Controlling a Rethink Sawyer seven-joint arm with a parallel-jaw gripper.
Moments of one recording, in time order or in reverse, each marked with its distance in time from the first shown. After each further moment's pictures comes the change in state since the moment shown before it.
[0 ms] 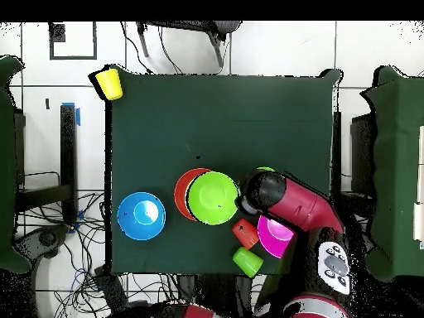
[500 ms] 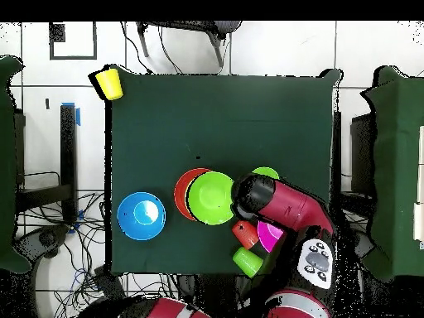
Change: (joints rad) arm 0.070 0.037 -0.071 -0.008 -0.025 0.000 0.000
